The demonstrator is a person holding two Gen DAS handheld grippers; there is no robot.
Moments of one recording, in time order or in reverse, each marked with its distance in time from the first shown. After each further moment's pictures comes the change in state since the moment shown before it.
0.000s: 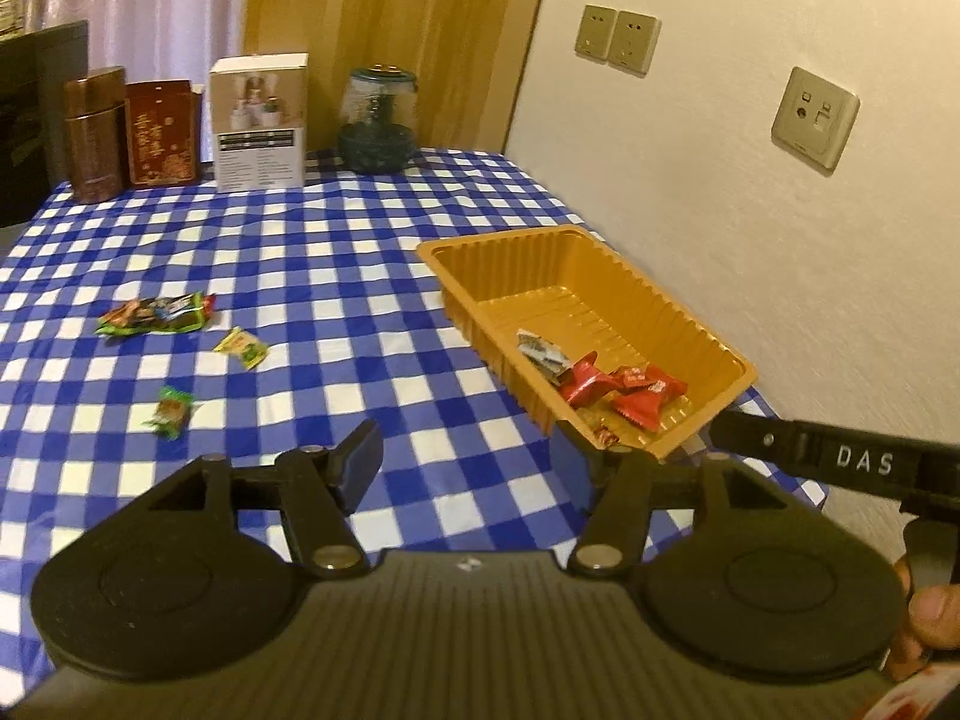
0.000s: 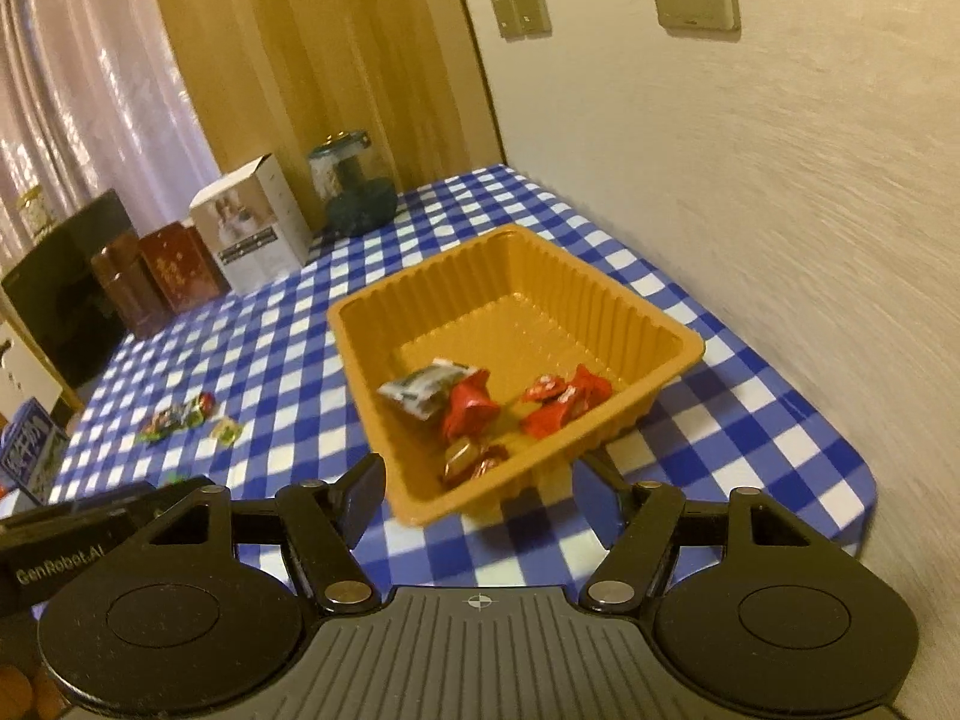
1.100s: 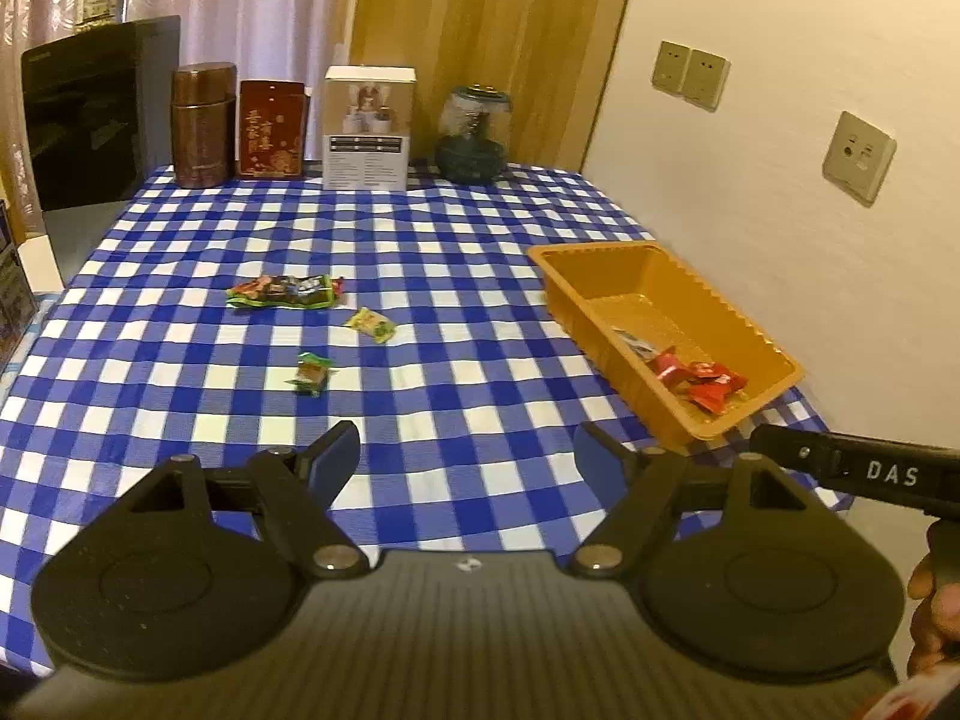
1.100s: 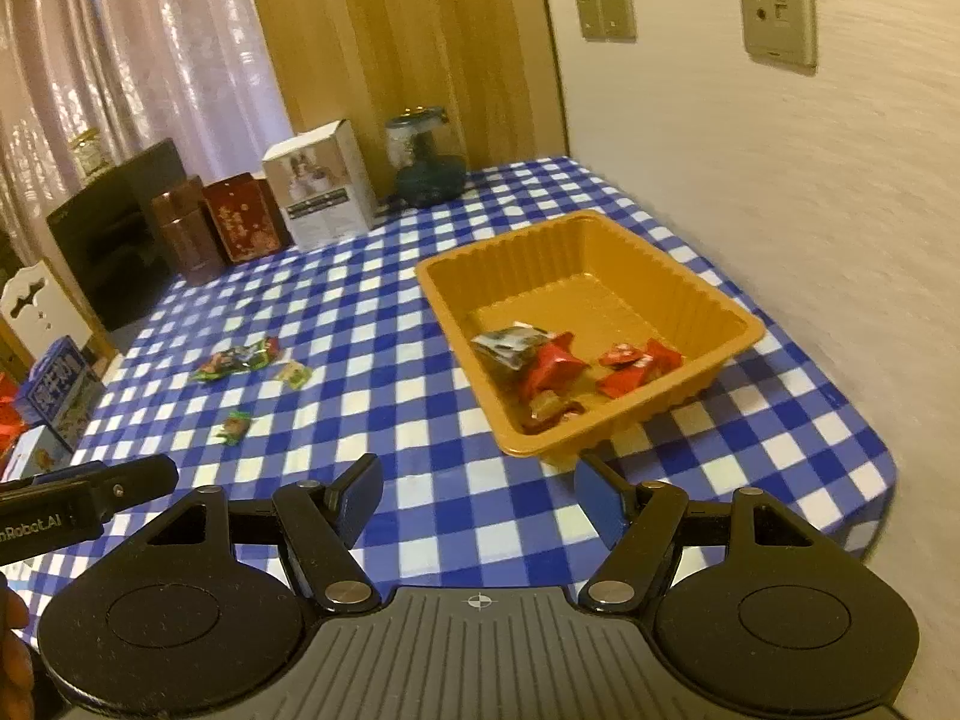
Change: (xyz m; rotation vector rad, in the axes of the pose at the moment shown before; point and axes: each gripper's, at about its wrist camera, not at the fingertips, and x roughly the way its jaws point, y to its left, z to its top) left arm -0.064 0.055 -0.023 -0.063 -0.030 0.104; right arm -0.025 0.052 -0.028 -0.098 0.020 0.054
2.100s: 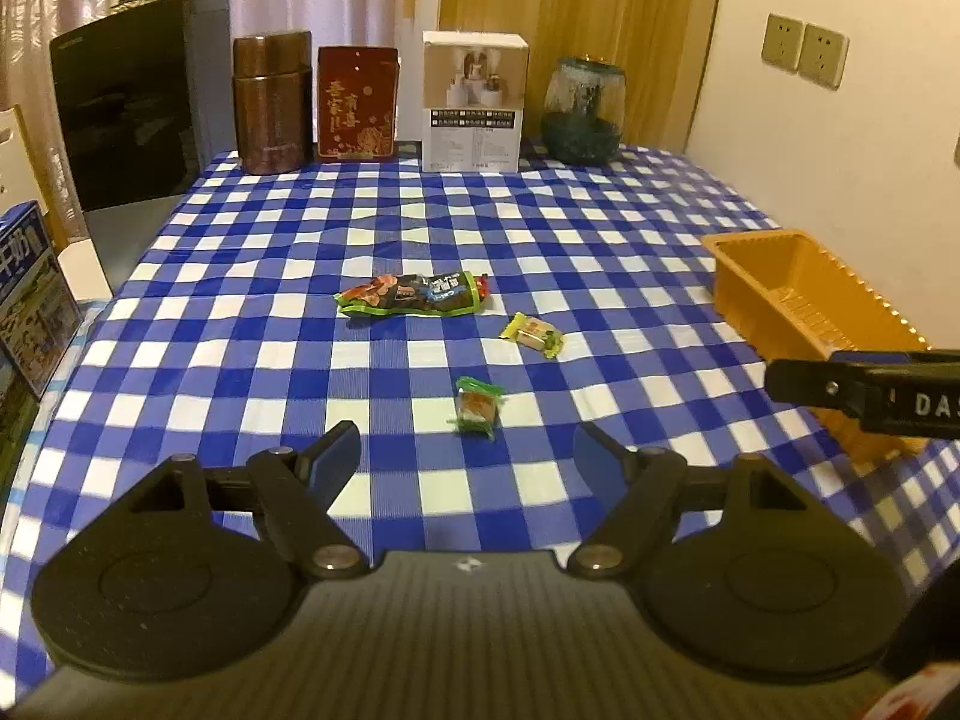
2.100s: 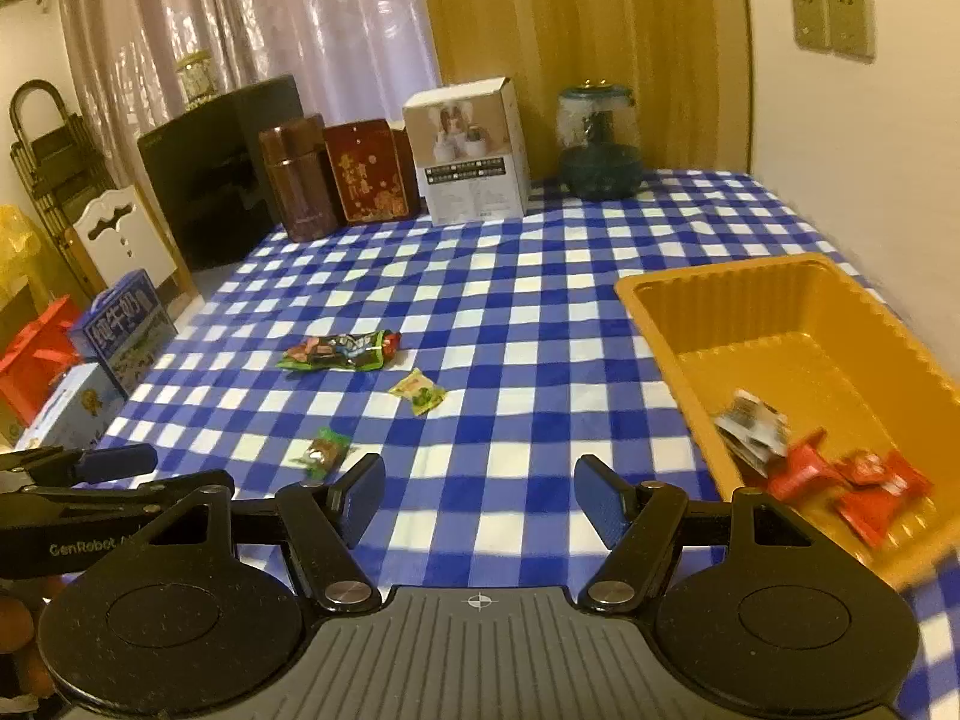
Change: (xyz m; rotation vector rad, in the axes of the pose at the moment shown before) left arm 0.089 0.104 0.017 0.031 0.026 0.112; right arm 0.135 0.081 0.031 -0.195 0.036 0.187
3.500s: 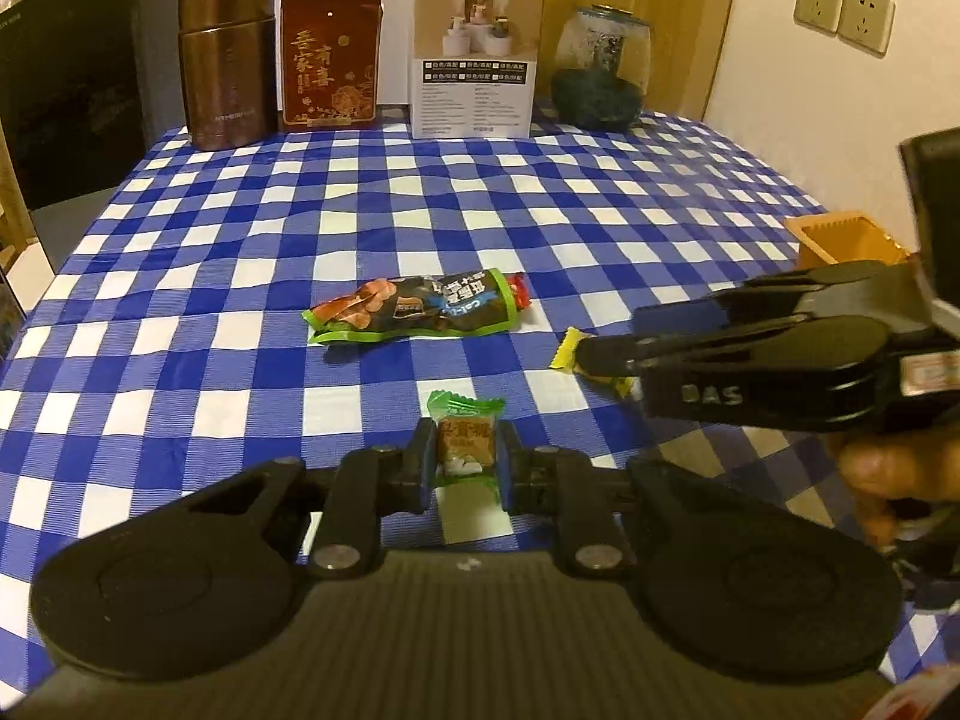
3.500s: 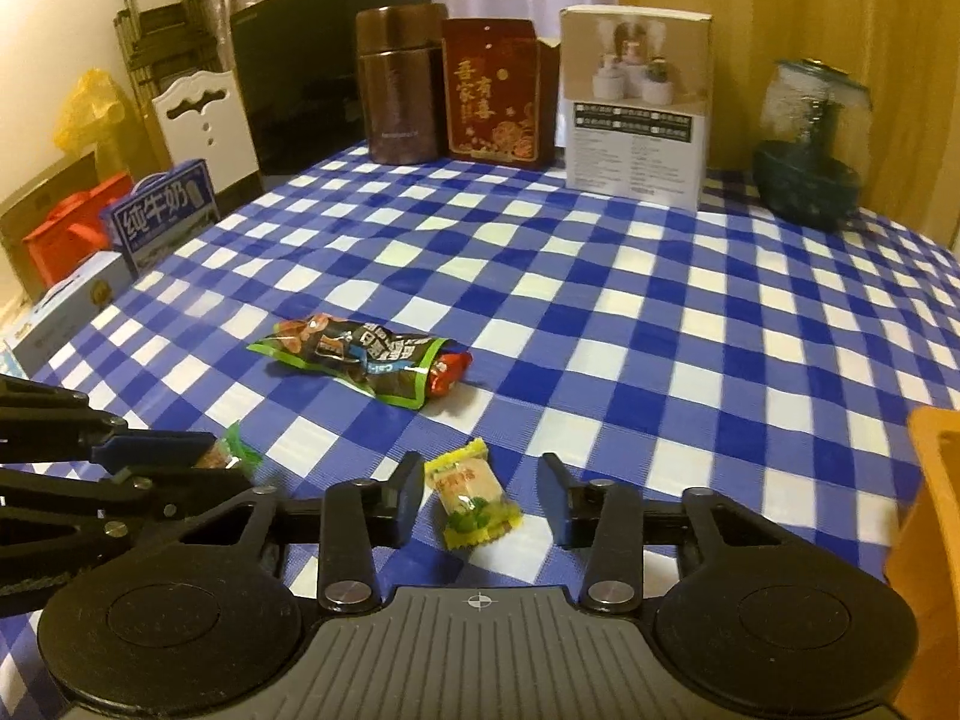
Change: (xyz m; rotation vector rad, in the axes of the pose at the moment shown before) left arm 0.108 0.025 0.025 0.026 0.048 -0.042; right arm 0.193 0.021 0.036 -0.288 0.077 0.174
